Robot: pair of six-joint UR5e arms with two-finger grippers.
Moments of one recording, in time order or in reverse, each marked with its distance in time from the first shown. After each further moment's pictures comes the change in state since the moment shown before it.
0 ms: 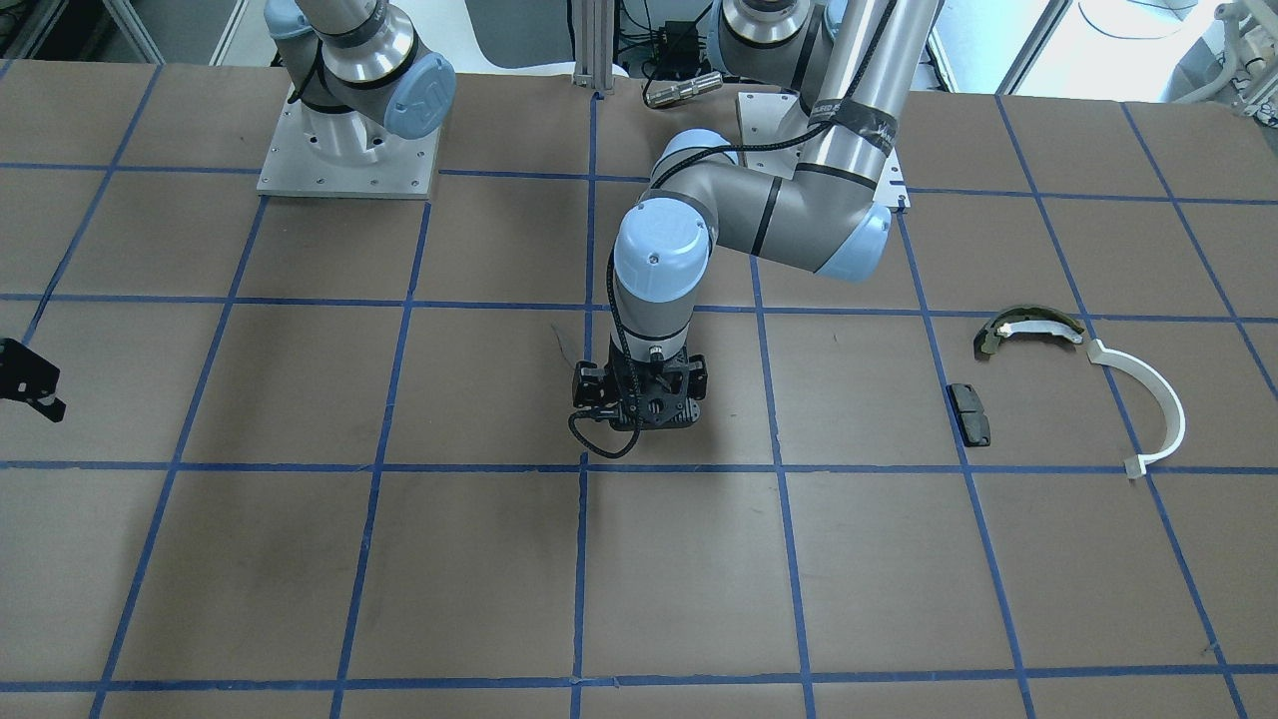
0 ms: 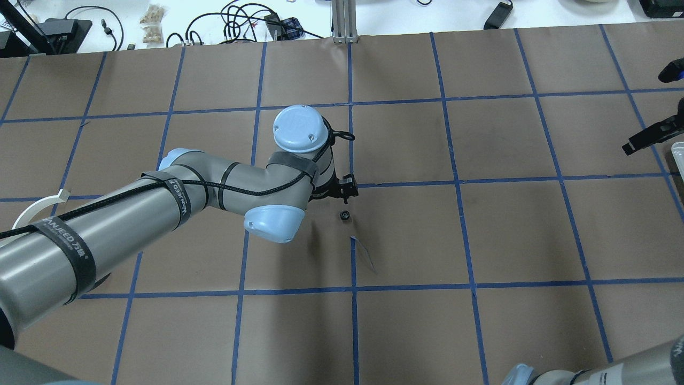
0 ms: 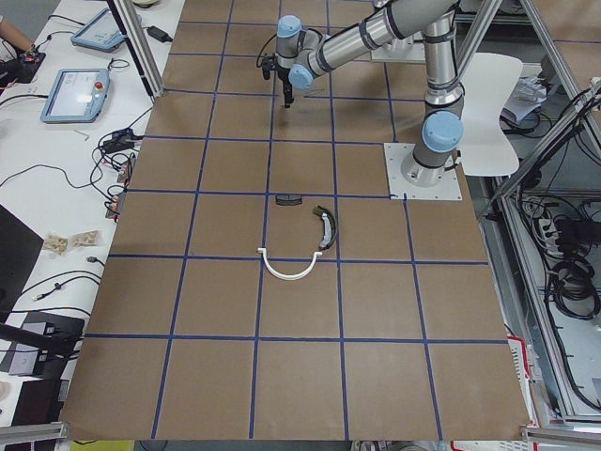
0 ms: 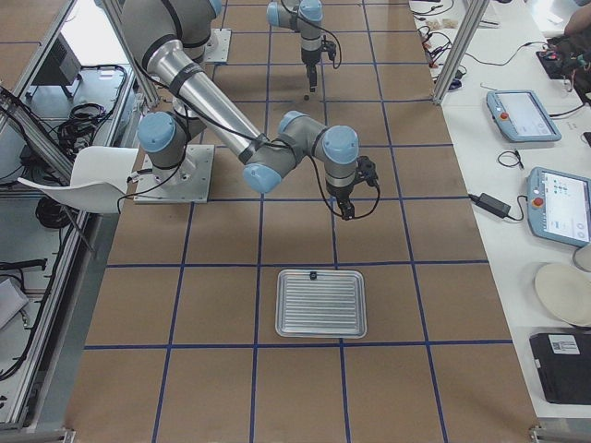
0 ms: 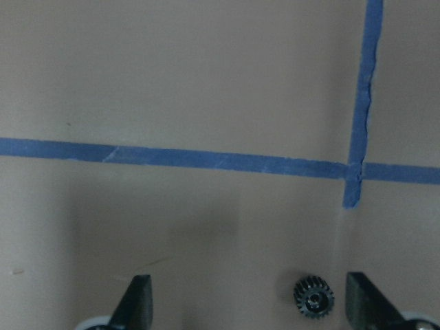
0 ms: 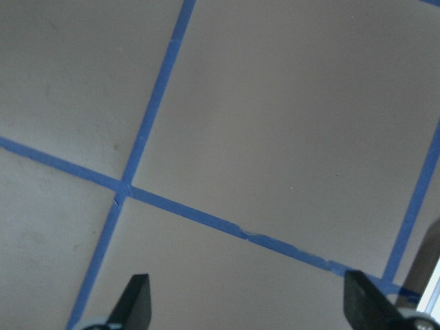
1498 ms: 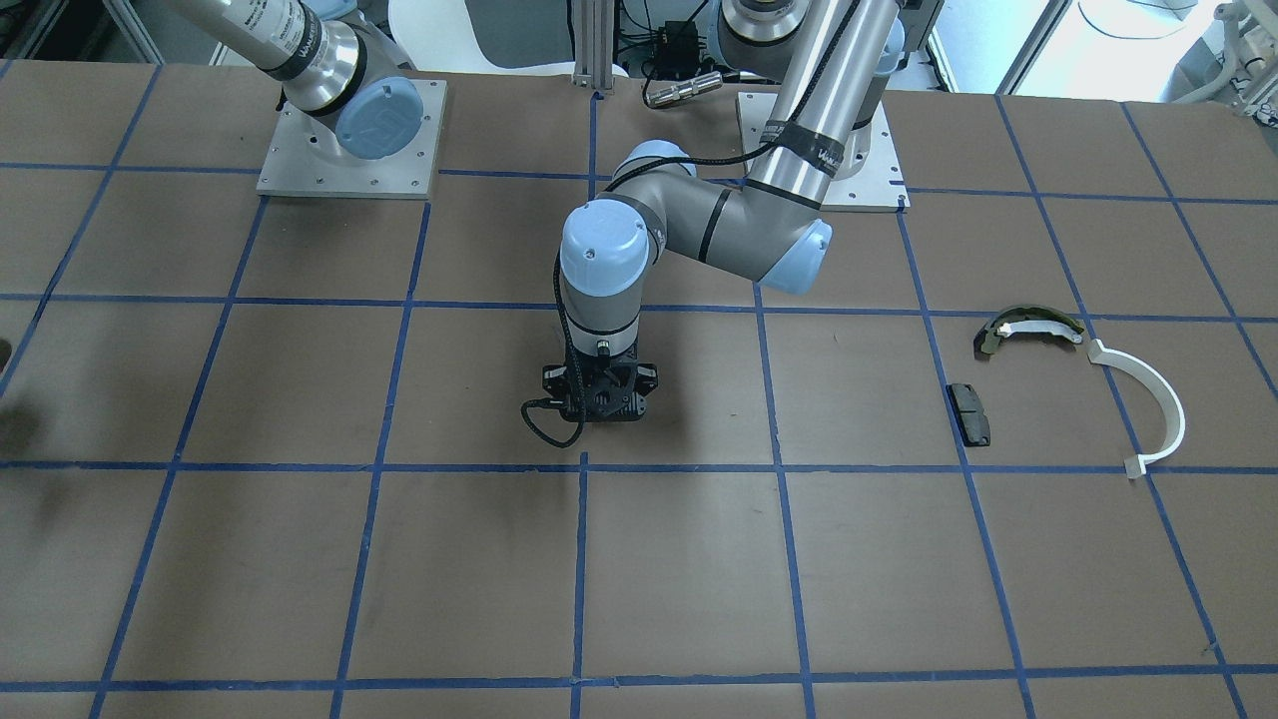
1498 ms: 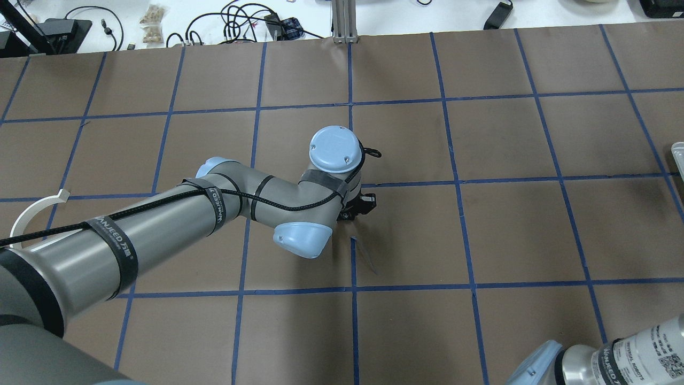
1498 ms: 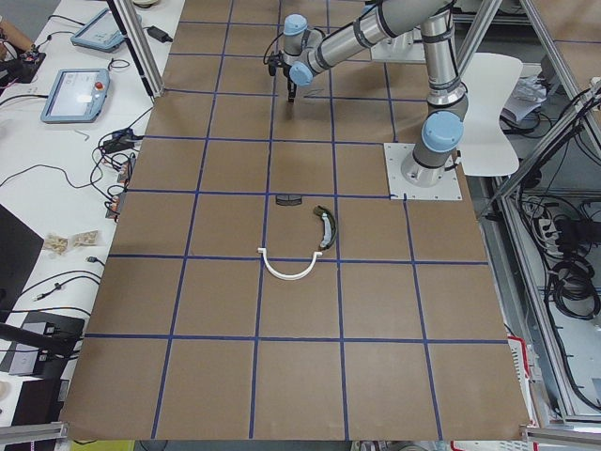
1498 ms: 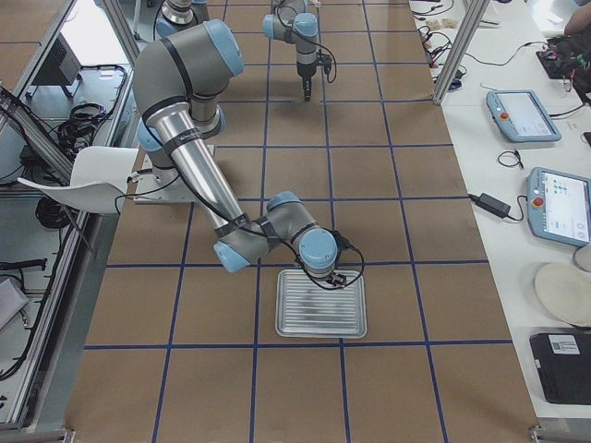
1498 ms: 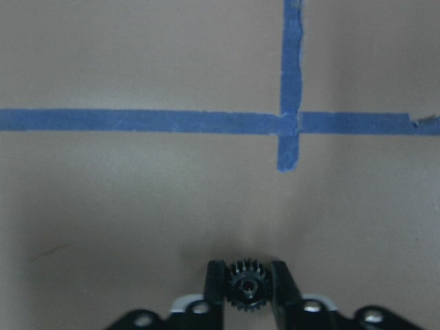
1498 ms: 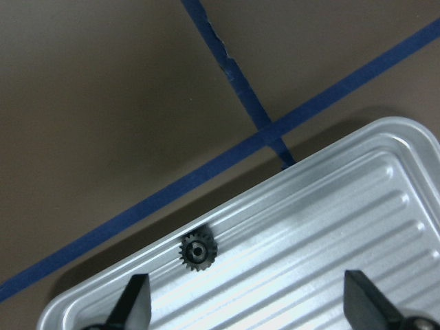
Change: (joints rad) left arm -0.076 -0.036 0.036 0.008 0.028 -0.013; right arm -0.269 0.245 -0.151 0.022 0.024 -0.927
